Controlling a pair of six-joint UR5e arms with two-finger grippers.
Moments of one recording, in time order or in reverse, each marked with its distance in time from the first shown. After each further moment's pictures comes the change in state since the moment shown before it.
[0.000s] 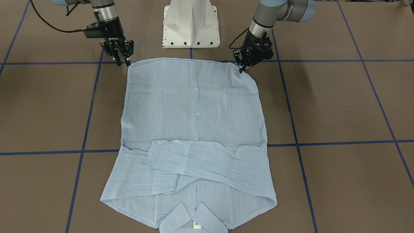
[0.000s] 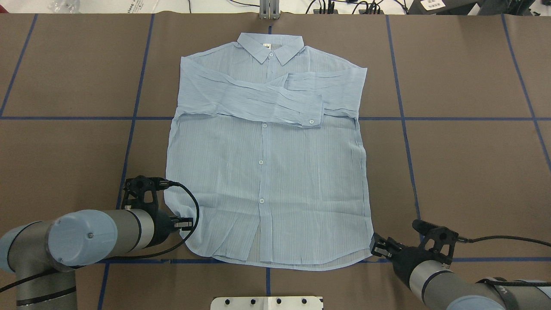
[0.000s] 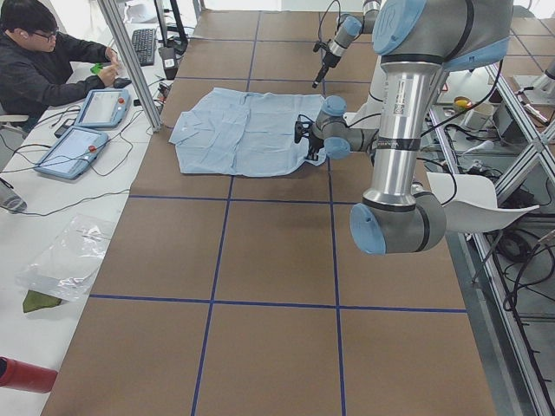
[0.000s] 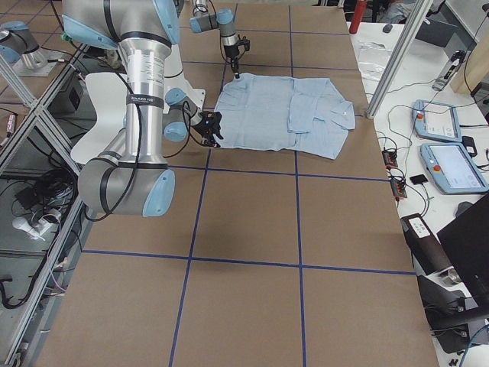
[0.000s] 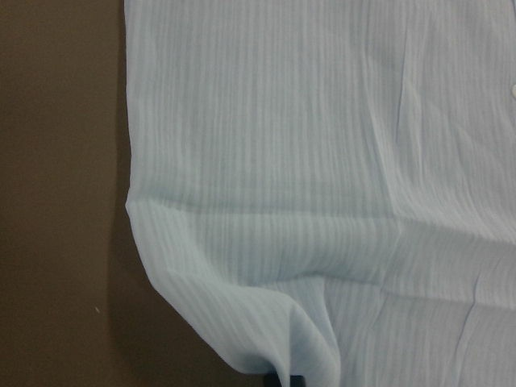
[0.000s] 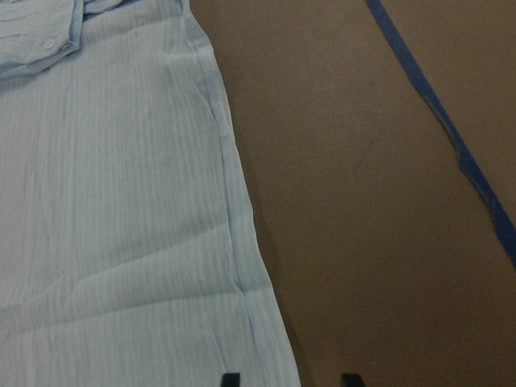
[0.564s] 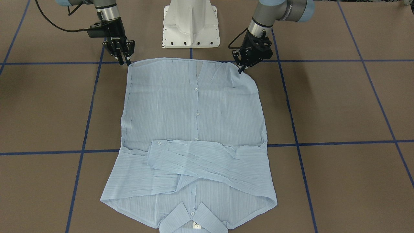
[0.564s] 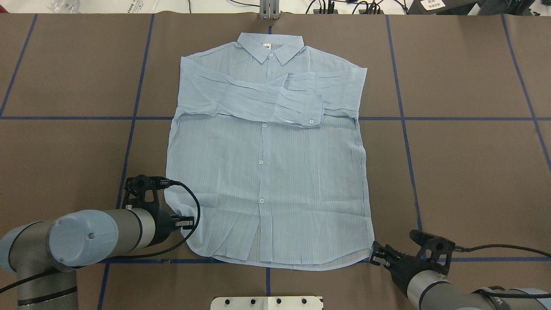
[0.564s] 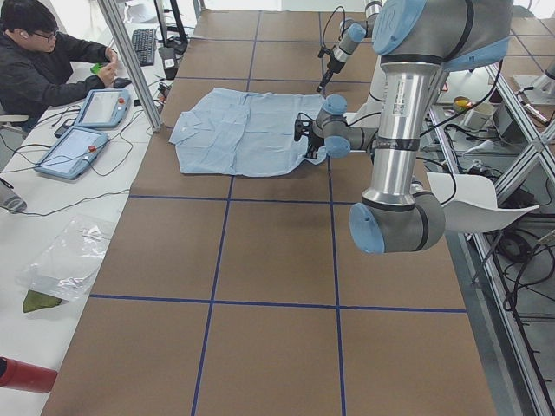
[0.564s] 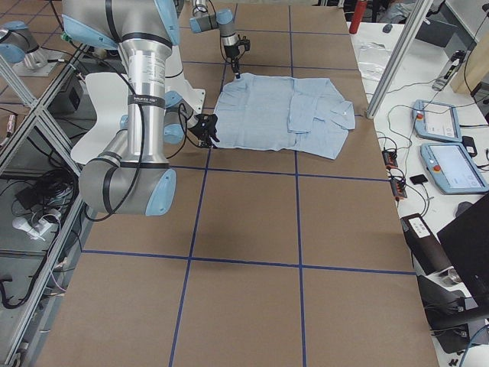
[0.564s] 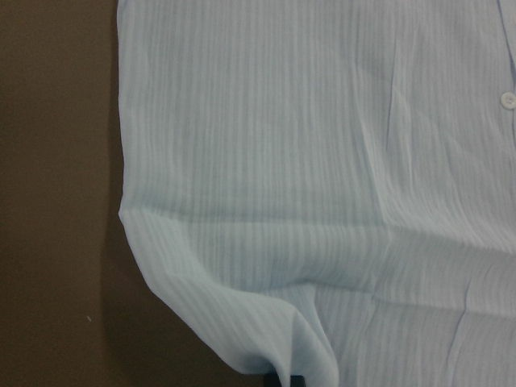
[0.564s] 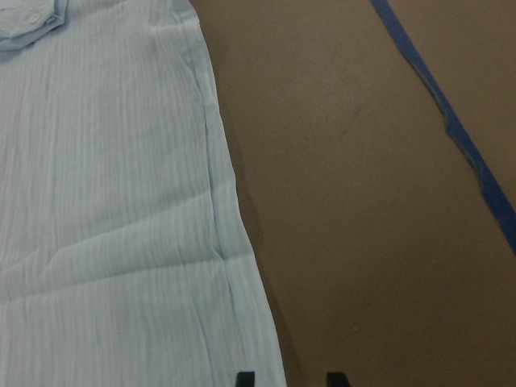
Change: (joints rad) left arm -0.001 -0.004 0.000 0.000 0.009 0.001; right arm -0.043 0.003 -0.017 -0.007 -0.030 0.012
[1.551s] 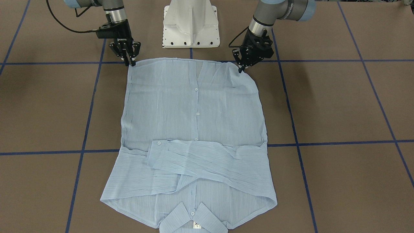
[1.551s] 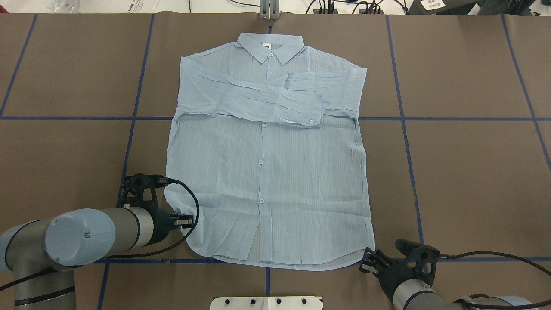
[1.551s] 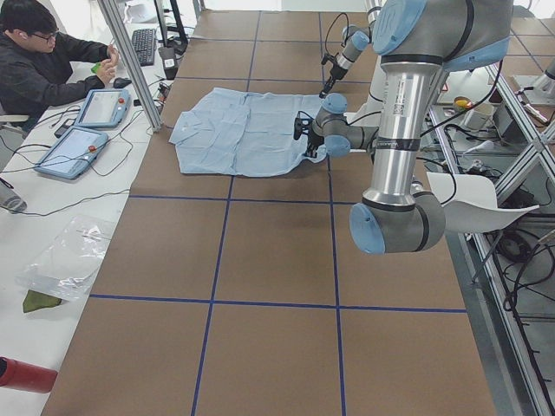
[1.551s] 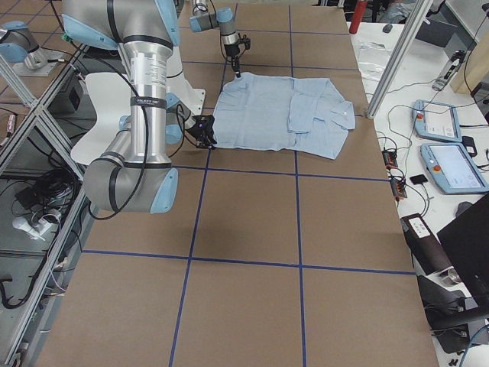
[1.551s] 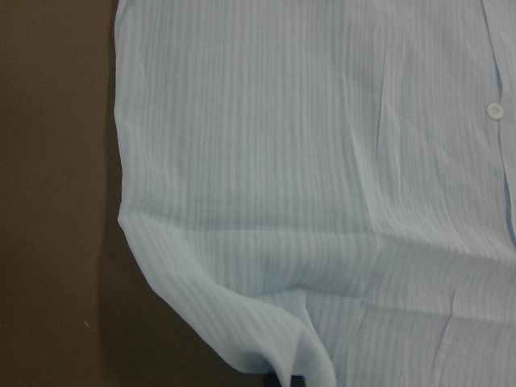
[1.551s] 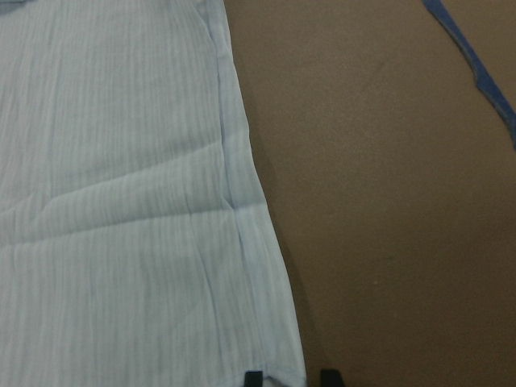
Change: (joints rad) left arm -0.004 0.004 -0.013 0.000 0.000 0.000; right arm -0.031 0.068 -0.053 -0.054 -0.035 -0.006
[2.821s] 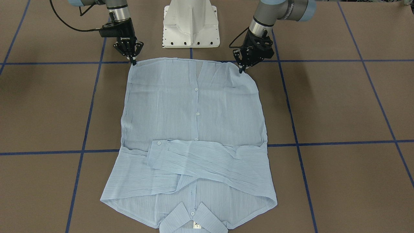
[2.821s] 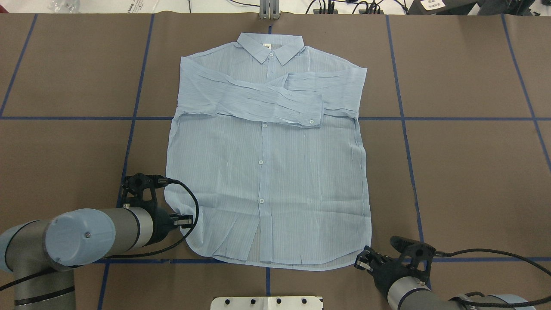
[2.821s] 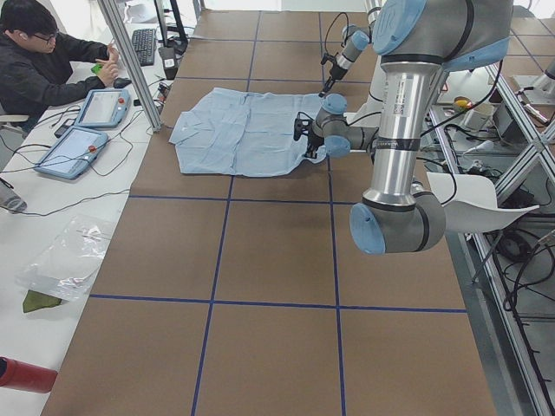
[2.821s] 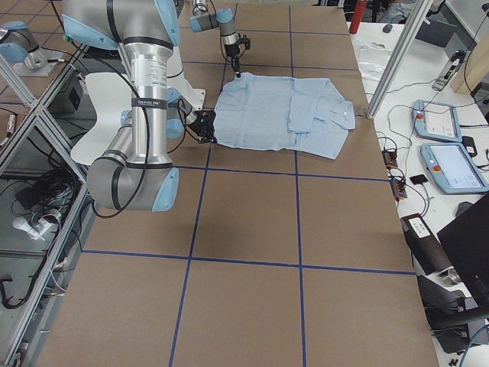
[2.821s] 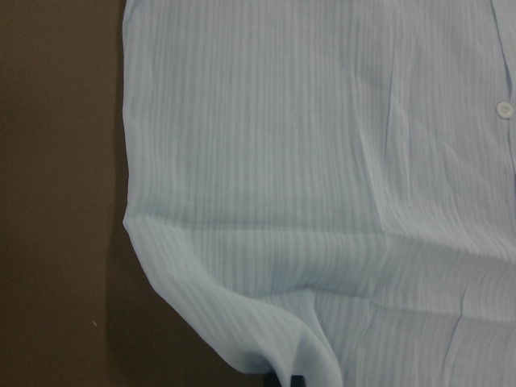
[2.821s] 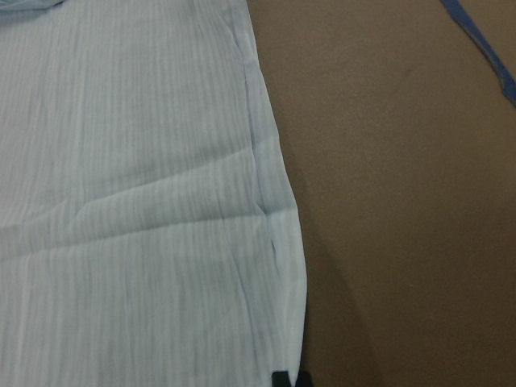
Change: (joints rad) left arm 0.000 0.001 -0.001 0.002 -0.001 0.000; right arm 0.015 0.021 0.032 -0.032 0.005 -0.005
